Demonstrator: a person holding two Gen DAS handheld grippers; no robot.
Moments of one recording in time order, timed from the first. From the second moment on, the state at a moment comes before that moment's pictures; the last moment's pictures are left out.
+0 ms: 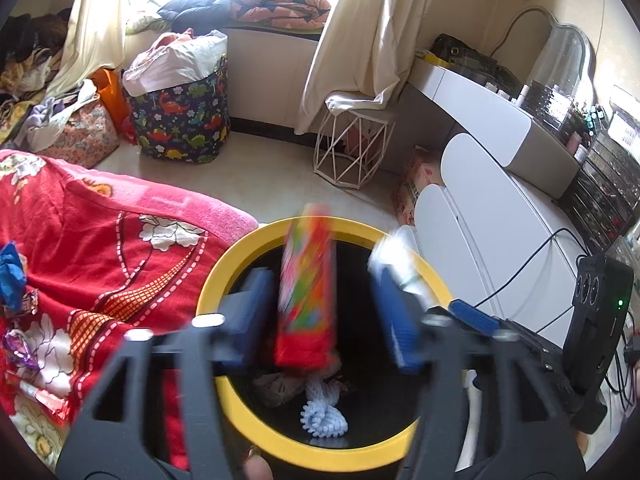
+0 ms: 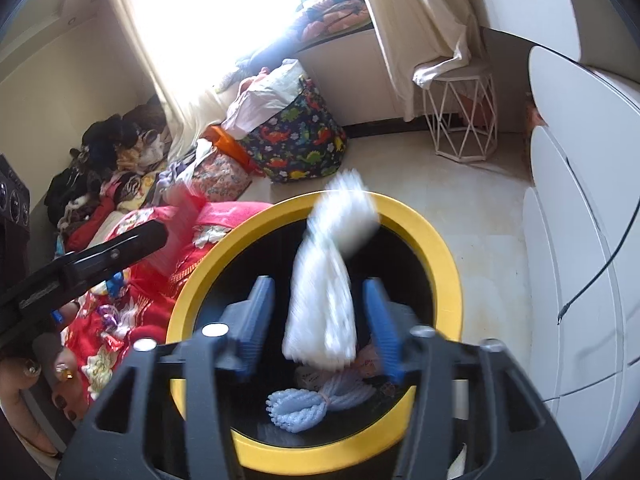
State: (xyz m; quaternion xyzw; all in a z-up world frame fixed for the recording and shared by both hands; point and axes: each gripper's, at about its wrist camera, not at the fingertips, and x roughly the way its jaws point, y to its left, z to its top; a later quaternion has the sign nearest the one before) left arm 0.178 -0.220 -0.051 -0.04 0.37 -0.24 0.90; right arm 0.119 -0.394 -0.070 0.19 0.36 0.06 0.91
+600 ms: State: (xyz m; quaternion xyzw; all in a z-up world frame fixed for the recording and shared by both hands) left arm 0.164 -0.163 -0.037 -0.06 0.34 -0.17 0.92; right arm 0.120 -0.384 -0.060 0.17 0.34 0.06 0.92
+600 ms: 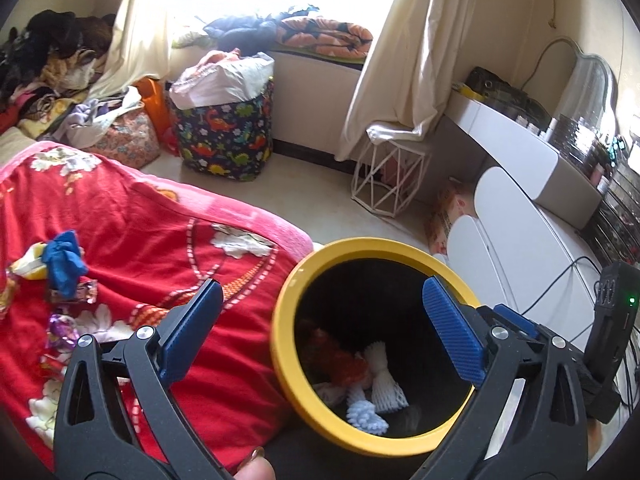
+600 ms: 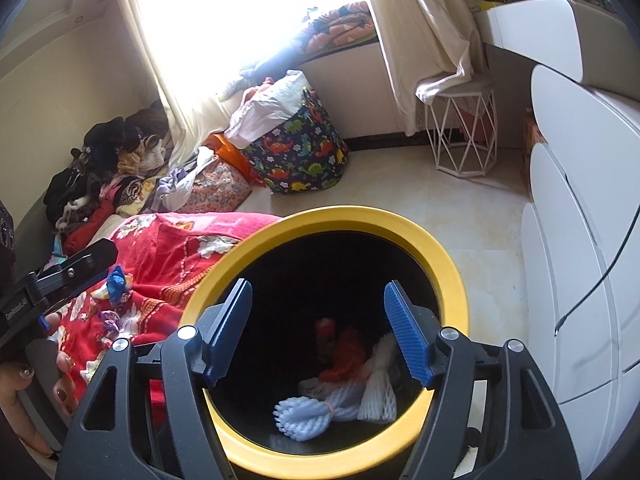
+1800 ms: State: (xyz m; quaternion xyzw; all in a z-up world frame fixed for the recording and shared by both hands) left arm 0.154 -0.040 -0.021 -0.13 0.29 -0.05 0.95; right arm 0.120 -0.237 -0.031 0.06 0.33 0.22 0.91
